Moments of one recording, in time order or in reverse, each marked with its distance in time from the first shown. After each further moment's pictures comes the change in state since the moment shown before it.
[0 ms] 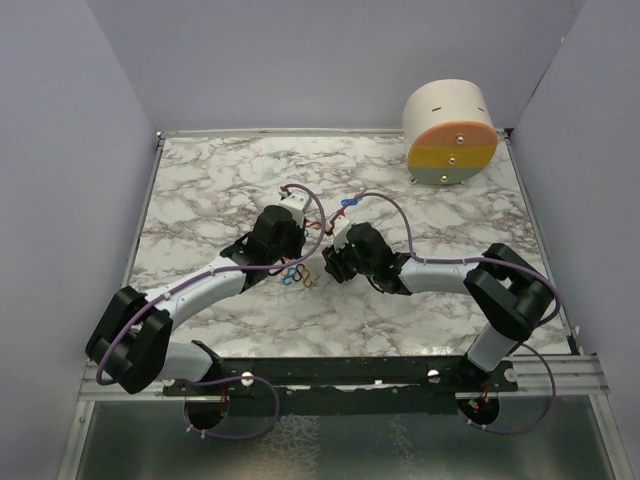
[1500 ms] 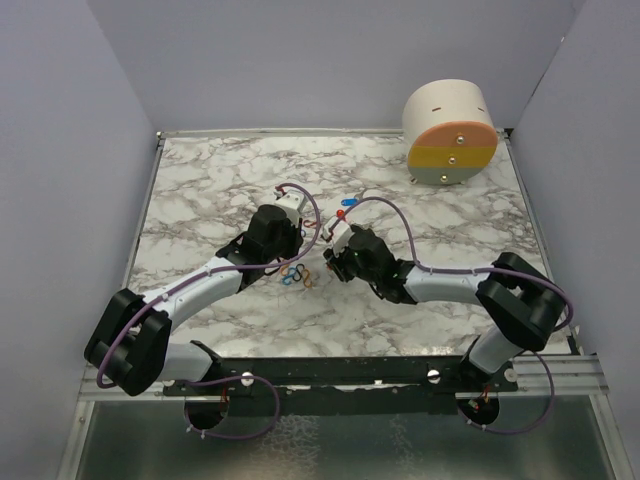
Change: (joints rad) left arm 0.047 -0.022 -0.024 0.004 0.057 -0.006; right arm 0.062 -0.081 -0.066 0.090 0.102 -0.108
